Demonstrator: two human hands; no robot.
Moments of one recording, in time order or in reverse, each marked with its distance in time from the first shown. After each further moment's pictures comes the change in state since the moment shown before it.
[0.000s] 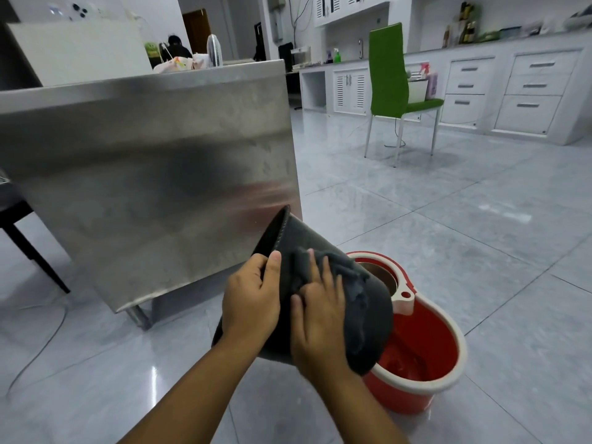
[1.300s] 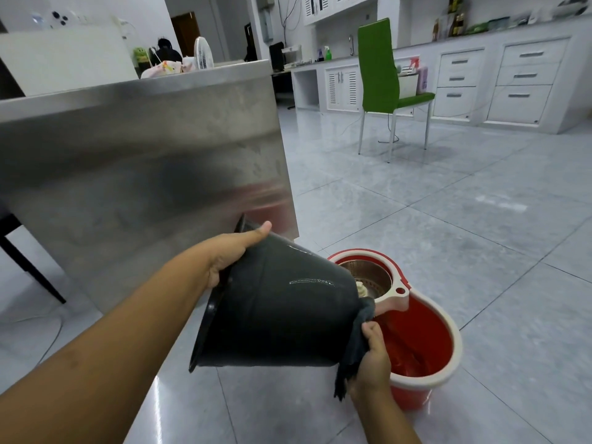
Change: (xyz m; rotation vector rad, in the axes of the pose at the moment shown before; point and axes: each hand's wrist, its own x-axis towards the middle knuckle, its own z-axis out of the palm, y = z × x) left_hand 0.093 0.011 -0.024 -0.187 -0.641 -0.627; right_hand -0.034 0.074 -0.036 1.087 0.386 1.013
